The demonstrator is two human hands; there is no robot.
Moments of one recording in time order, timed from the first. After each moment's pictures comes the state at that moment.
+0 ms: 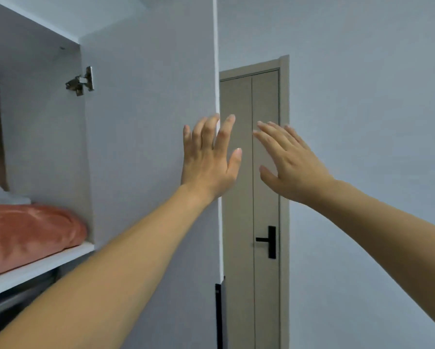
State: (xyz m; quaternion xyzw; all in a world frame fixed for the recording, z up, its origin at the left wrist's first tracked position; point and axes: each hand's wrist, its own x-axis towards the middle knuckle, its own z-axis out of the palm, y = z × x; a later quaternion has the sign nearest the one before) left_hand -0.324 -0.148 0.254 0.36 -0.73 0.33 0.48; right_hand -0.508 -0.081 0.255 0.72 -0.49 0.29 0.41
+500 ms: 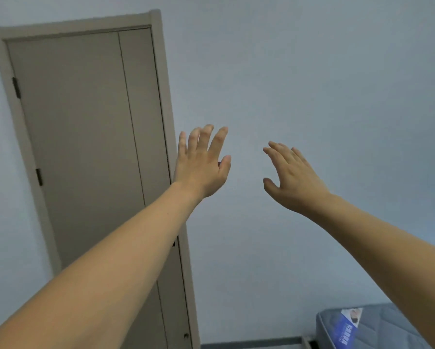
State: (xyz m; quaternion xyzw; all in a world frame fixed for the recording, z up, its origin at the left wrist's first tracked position) left_hand -0.705 -0.192 0.188 0.27 -0.85 0.22 0.41; right_hand -0.873 -0.050 0.152 0.57 -0.71 0.26 0.32
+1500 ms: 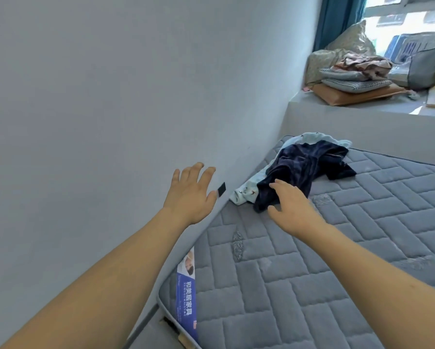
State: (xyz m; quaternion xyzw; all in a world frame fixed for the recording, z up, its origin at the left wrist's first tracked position) left_hand -1.469 -0.087 -0.148 -0.11 -0.99 0.05 0.06; right_hand -1.458 0.166 -0.194 0.12 -0.96 0.26 0.02
